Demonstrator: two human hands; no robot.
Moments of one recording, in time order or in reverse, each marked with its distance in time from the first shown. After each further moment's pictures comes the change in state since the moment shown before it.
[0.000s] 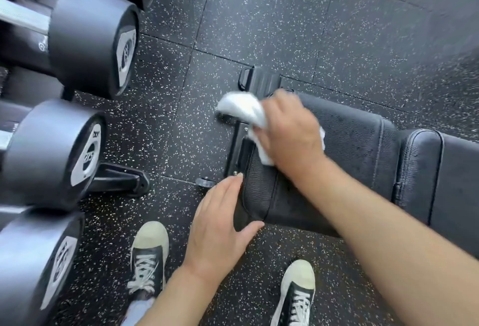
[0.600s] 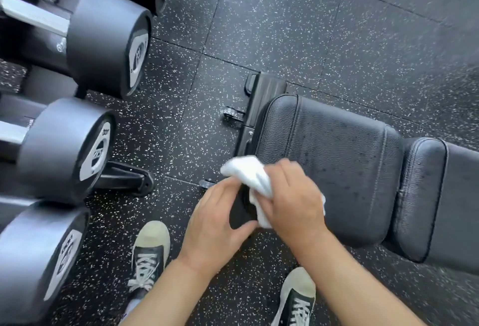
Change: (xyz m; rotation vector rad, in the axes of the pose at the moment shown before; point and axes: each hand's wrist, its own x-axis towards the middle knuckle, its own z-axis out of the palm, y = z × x) left_hand 0.004 -0.007 -0.007 -0.060 -0.033 0.001; right_hand -0.097 -0.032 0.001 0.174 0.035 0.043
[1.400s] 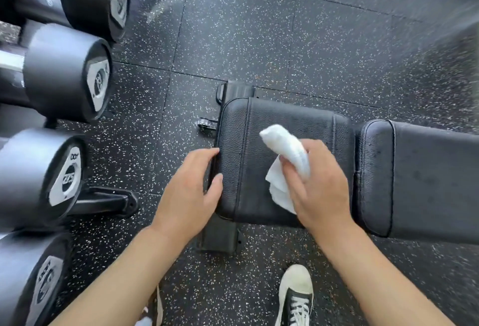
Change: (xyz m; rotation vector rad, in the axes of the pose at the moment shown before) left_hand 0.052 0.042 -0.026 0.085 0.022 0.088; right_hand -0.022 0.057 -0.073 0.215 0.155 0.422
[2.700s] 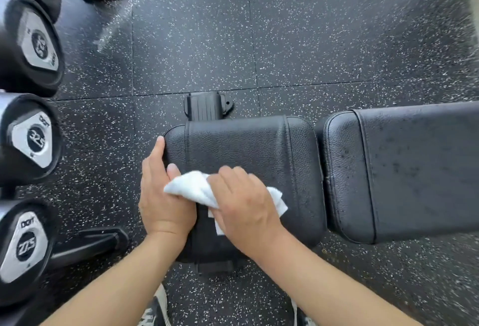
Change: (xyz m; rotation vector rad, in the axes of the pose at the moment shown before) left_hand 0.079 0.037 0.062 0.039 0.315 -0.249; right_hand 0.020 0.014 0.041 -0.117 -0.136 -0.249
